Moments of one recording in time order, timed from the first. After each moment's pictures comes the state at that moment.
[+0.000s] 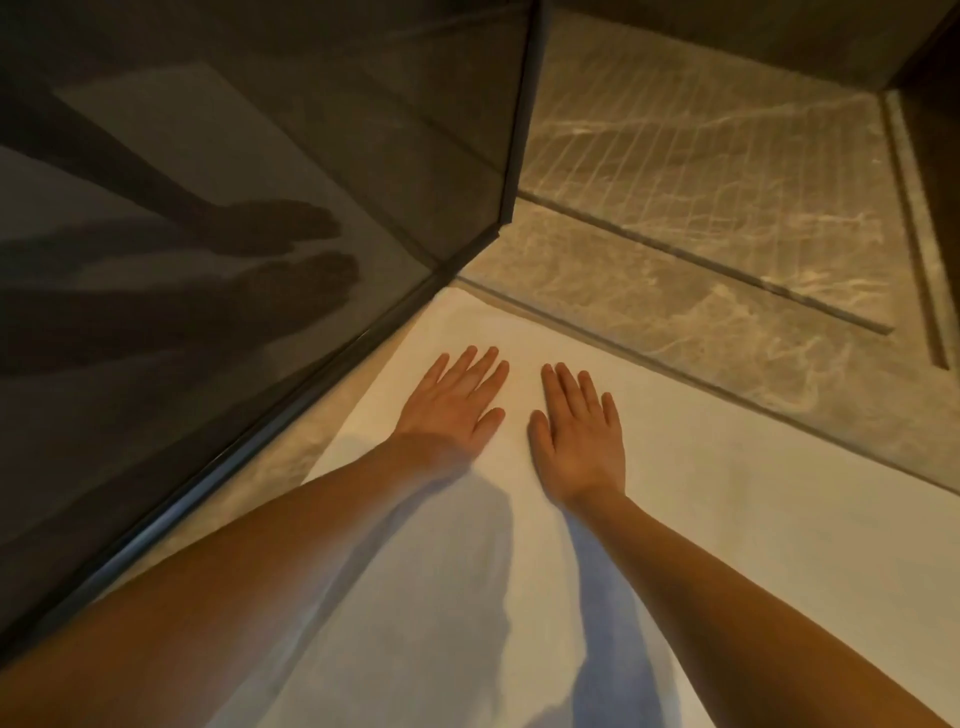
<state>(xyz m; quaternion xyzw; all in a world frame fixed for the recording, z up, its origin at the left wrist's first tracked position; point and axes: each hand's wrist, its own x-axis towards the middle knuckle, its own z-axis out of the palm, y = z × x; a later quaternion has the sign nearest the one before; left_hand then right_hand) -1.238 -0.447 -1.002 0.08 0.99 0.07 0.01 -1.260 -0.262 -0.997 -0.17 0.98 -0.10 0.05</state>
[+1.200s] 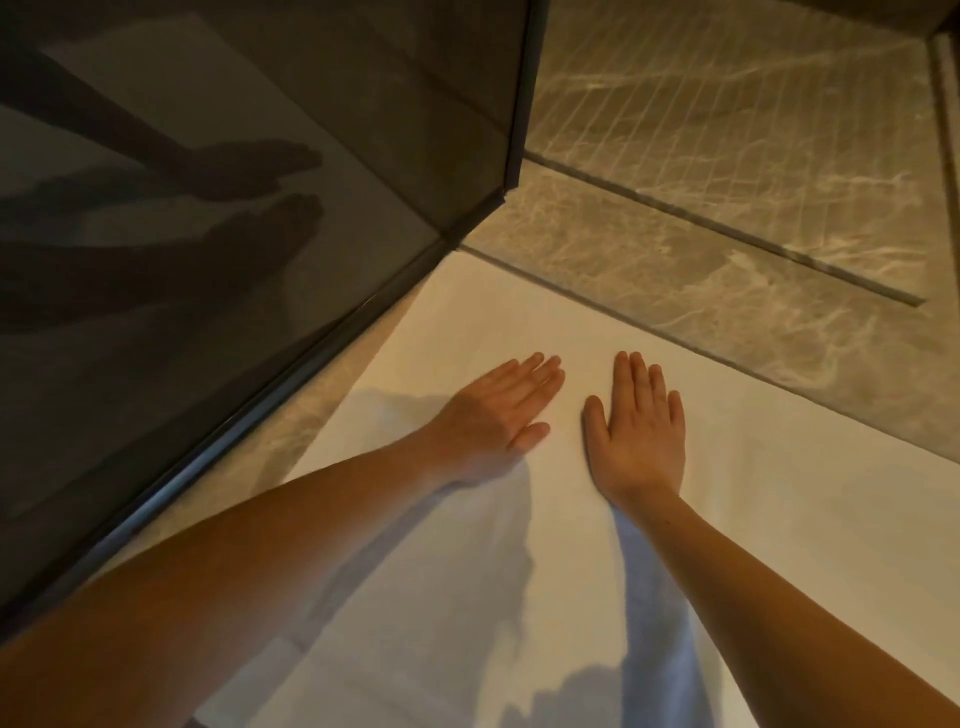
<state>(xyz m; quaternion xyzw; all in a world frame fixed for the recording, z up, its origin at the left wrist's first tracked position) -1.225 -0.414 -1.001 0.25 0.96 0.14 -0.03 -1.255 -0.215 -0.998 -0.06 0.99 -0.07 0.05</state>
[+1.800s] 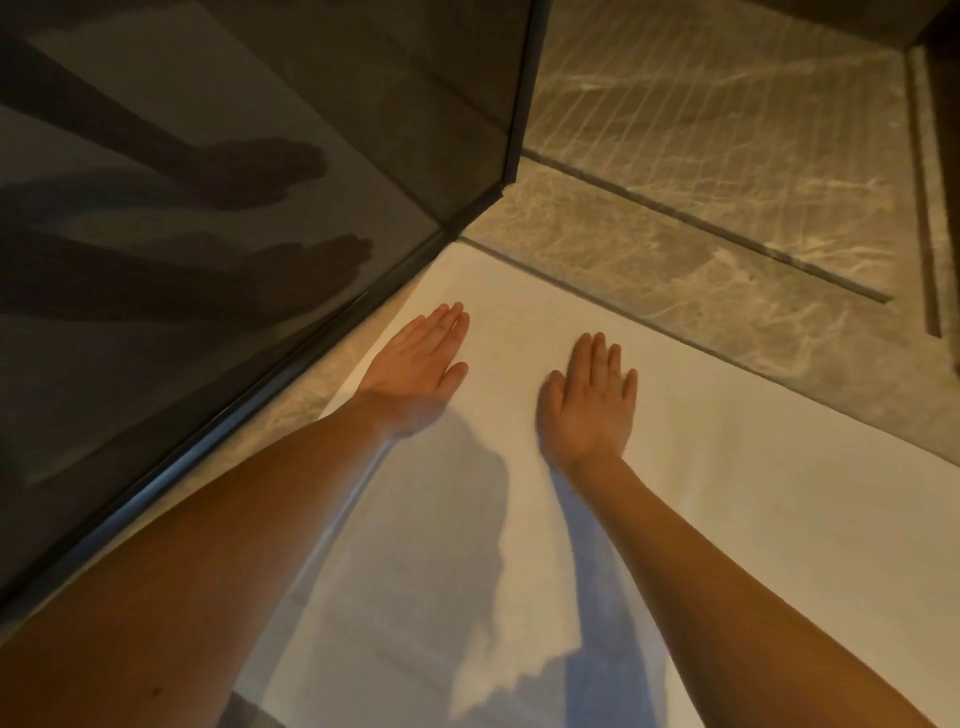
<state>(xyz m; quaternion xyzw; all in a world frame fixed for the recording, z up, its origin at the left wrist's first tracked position) -1.226 -0.485 -1.004 0.08 0.99 0.09 0.02 -1.243 -0.263 -0.985 -0.05 1.00 -0.07 0.04</state>
